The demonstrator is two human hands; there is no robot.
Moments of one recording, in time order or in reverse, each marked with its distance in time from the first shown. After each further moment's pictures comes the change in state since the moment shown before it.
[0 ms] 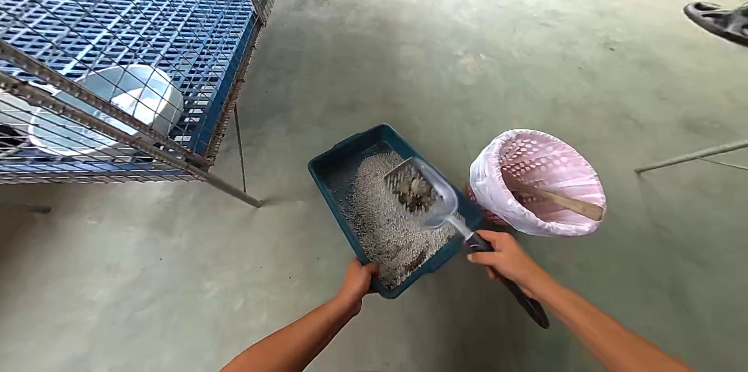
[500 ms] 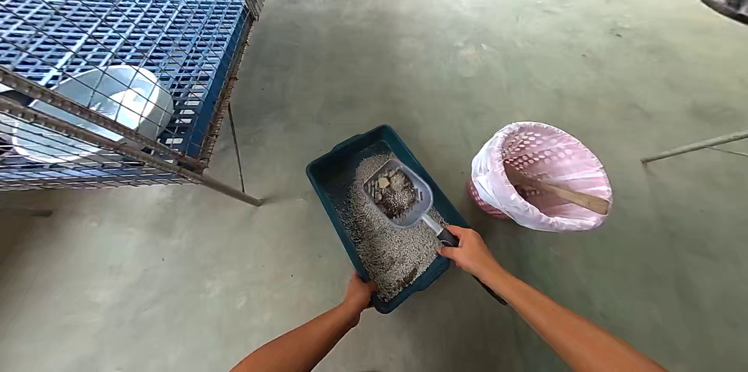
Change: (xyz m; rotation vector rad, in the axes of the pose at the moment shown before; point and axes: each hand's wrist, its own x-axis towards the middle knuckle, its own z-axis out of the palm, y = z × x) left_hand 0.039 -0.062 -0.016 0.137 0.000 -0.121; right_hand 0.046 0.006 0.051 -0.168 -0.007 0.017
